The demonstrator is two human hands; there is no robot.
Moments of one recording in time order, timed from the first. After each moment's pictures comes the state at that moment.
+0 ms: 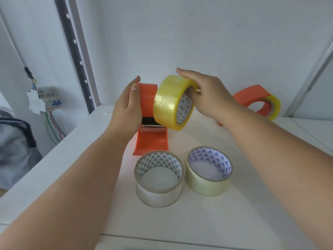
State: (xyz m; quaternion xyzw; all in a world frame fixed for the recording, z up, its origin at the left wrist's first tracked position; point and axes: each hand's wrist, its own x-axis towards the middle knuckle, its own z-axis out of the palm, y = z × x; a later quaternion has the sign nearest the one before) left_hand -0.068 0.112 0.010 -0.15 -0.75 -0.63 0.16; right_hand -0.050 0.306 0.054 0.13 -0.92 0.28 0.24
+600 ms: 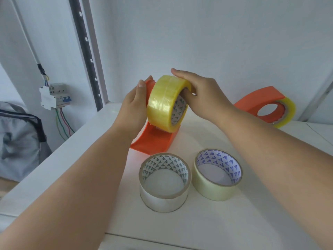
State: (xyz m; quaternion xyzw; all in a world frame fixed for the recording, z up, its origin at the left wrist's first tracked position) left_hand -0.079 0.110 0.011 -0.16 -0.72 -0.67 0.10; right_hand -0.068 0.286 0.042 0.17 -0.90 0.32 0.24
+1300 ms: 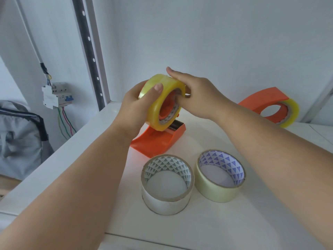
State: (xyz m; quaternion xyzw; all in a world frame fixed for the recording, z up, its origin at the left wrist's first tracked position) left_hand -0.076 0.103 0.014 -0.21 -0.67 -0.71 0.07; right_hand -0.068 0.273 0.051 0.18 -0.92 0.31 0.16
